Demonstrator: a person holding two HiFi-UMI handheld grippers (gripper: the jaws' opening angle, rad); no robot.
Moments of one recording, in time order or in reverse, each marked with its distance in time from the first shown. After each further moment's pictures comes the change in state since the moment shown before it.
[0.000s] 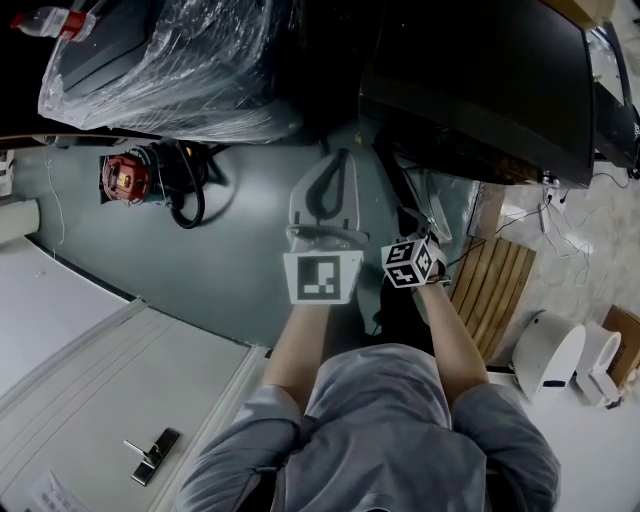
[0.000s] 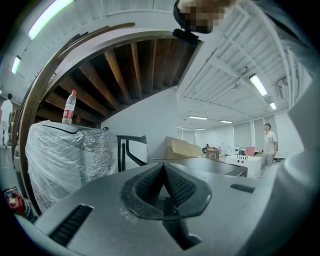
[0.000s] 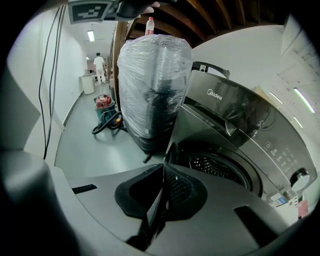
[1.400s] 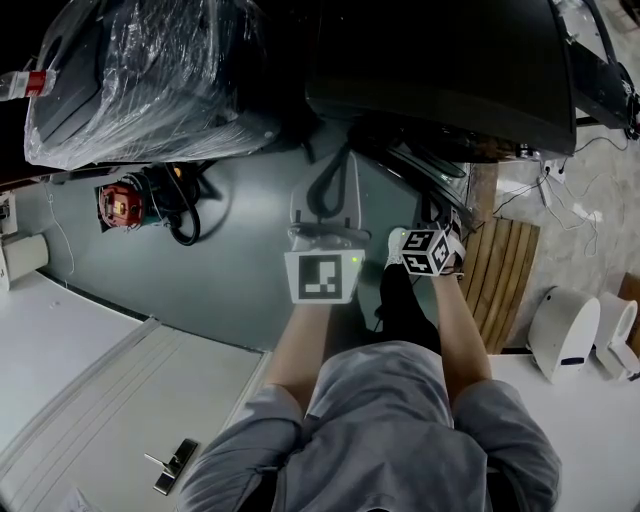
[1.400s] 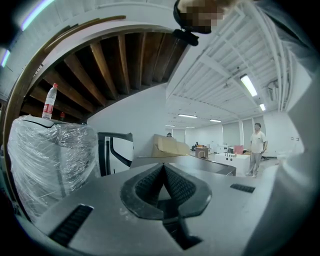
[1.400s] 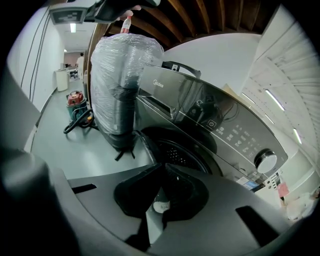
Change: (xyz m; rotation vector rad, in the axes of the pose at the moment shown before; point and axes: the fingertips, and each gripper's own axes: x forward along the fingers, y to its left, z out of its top) left arm 0.037 -0.080 -0.011 0.037 0.023 -0.121; right arm -0.028 -0.119 -0.053 0.097 0.006 -0.274
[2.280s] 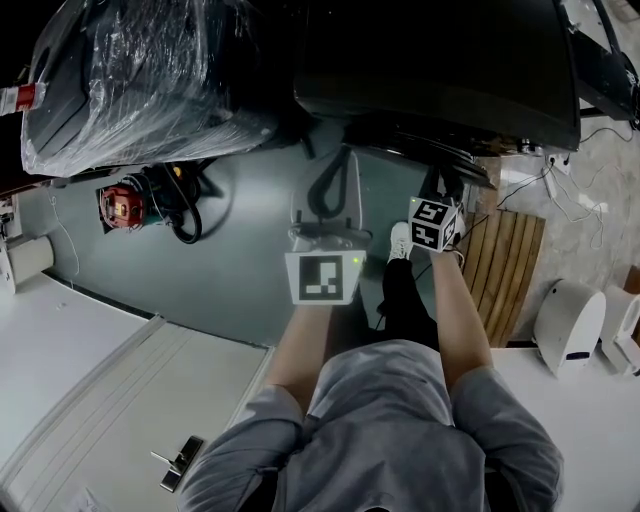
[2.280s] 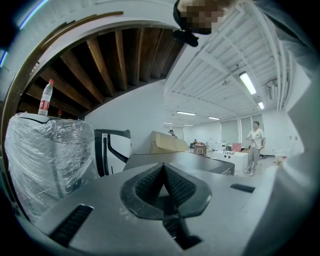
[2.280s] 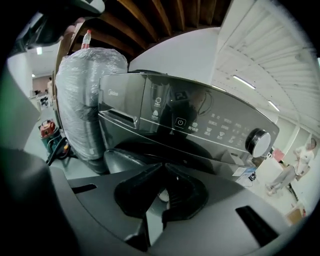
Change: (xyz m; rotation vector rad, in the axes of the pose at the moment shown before) left arm 0.012 -0.014 -0.016 -0.007 0.039 -0.014; right arm 0.034 -0.058 0.014 0.309 -0.080 -0.156
